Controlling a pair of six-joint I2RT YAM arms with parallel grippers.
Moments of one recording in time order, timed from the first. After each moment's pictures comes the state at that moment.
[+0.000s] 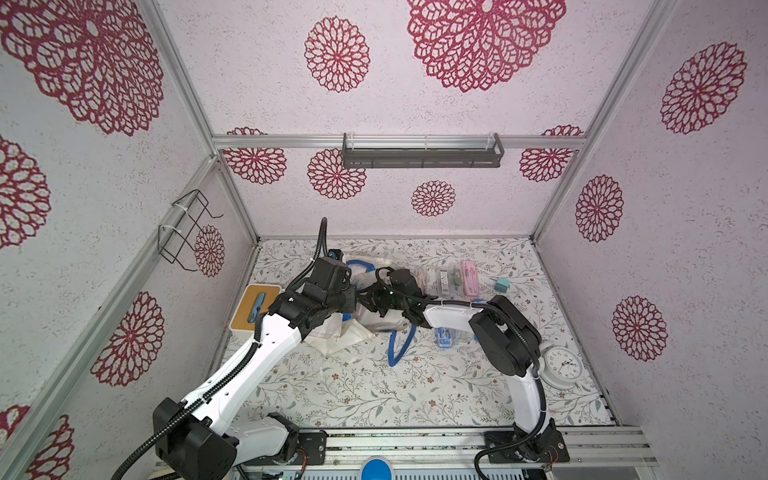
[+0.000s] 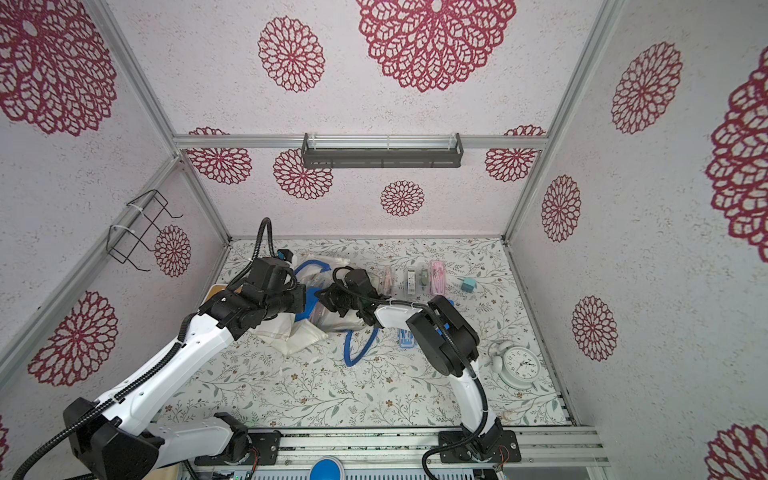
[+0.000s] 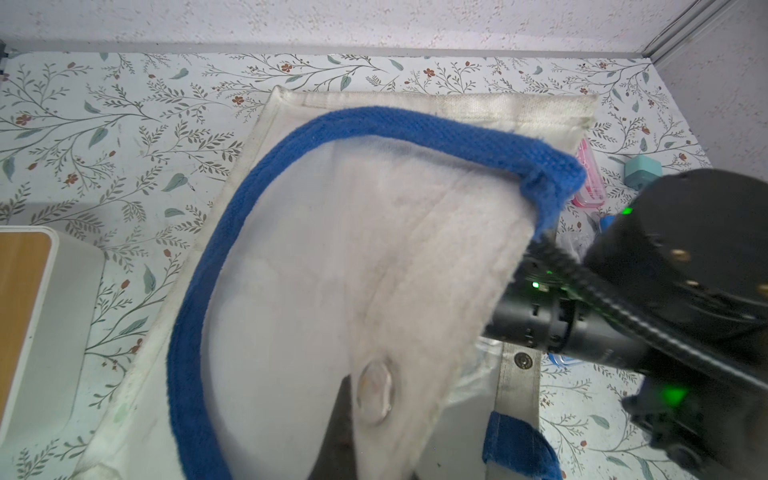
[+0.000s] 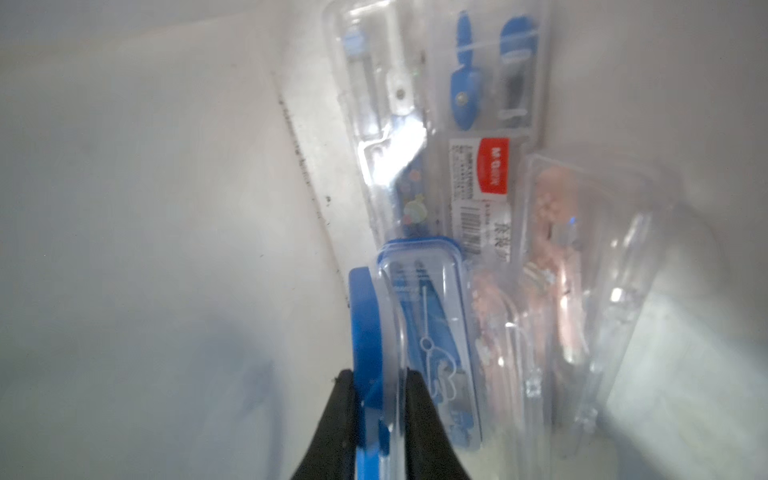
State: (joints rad) left arm -0.50 1.26 1.19 -0.71 -0.18 -0.36; right arm 0.76 2.06 1.33 0.39 -0.41 1.53
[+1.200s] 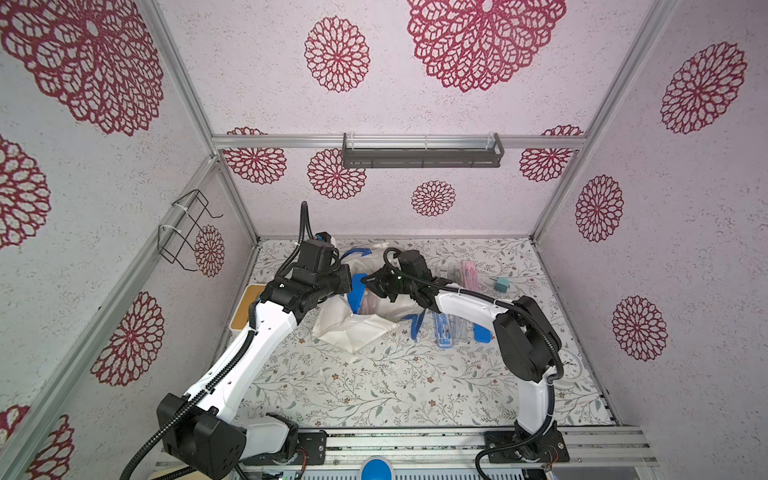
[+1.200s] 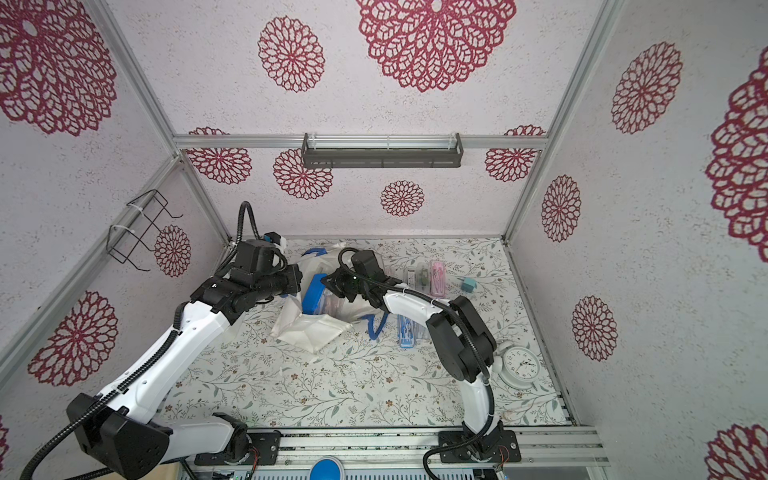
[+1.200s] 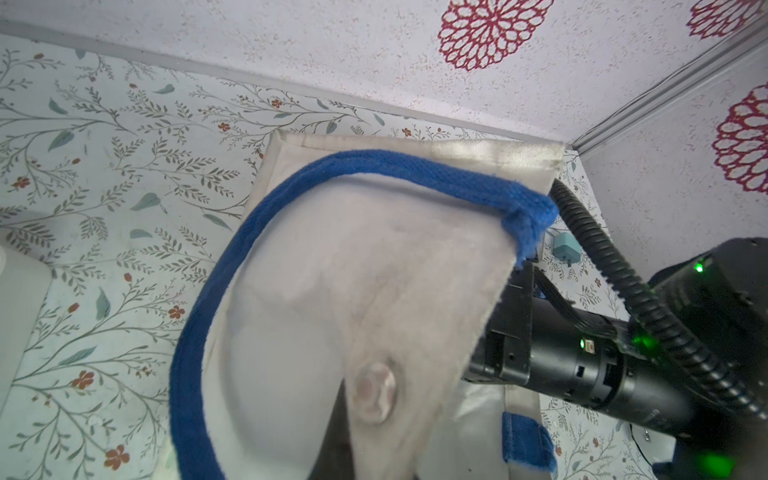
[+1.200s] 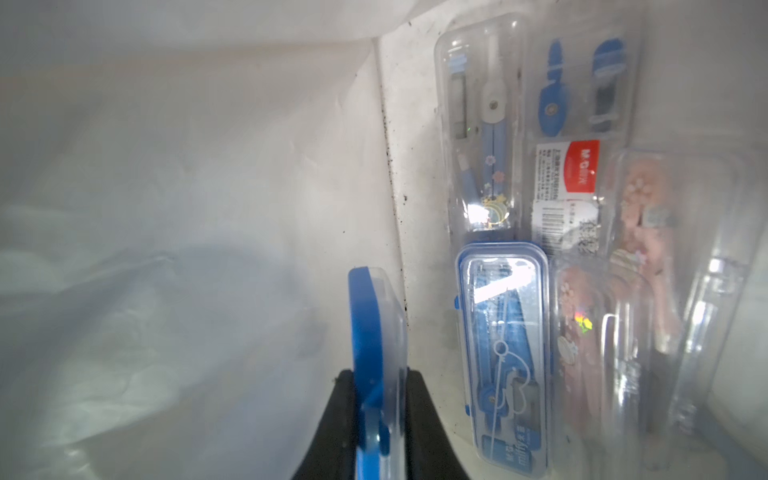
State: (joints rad) left arm -0.38 1.32 1.31 -0.69 -0.02 -0.46; right arm 0.72 2.00 1.50 0.09 -0.45 1.32
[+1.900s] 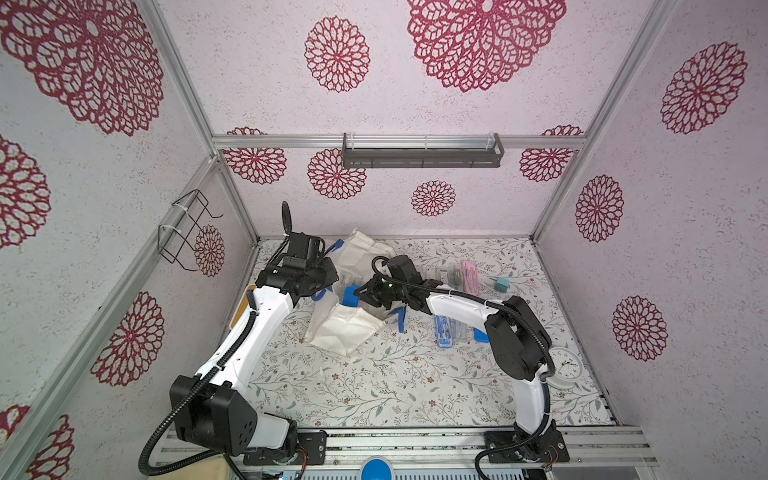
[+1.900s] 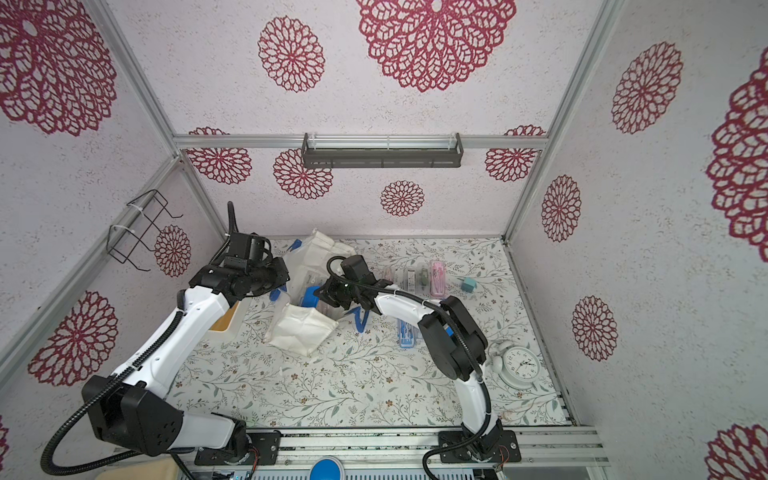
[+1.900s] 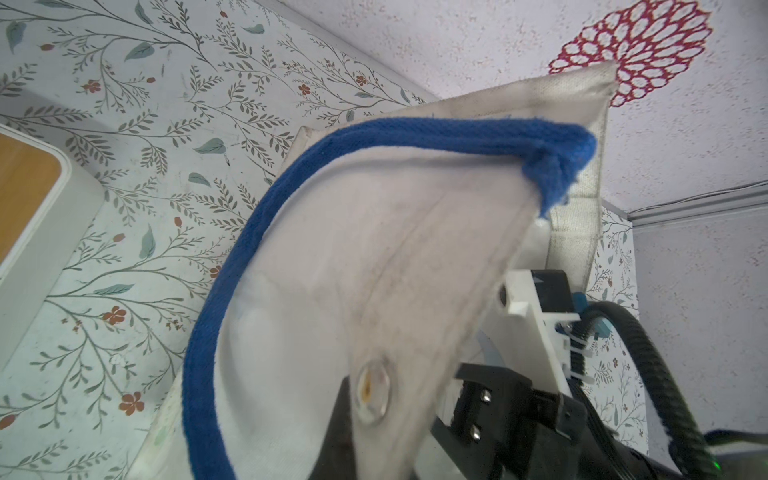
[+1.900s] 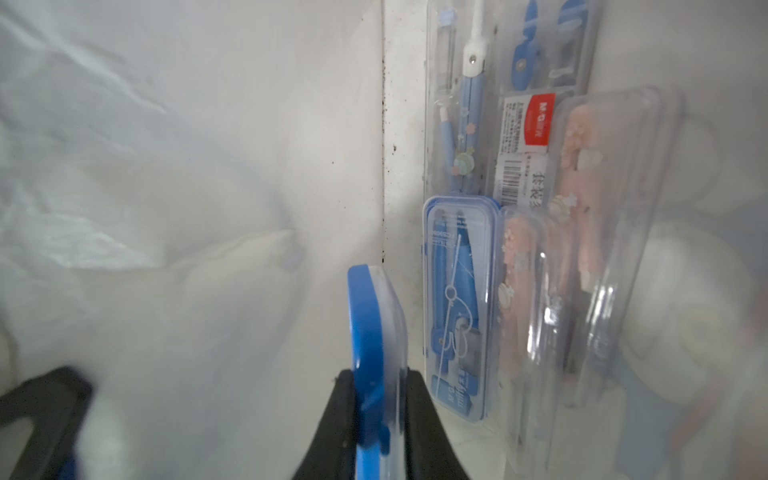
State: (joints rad) left arm -0.24 1.43 1.36 -0.74 0.00 -0.63; right arm 0.76 2.01 1.50 -0.02 -0.46 1.17
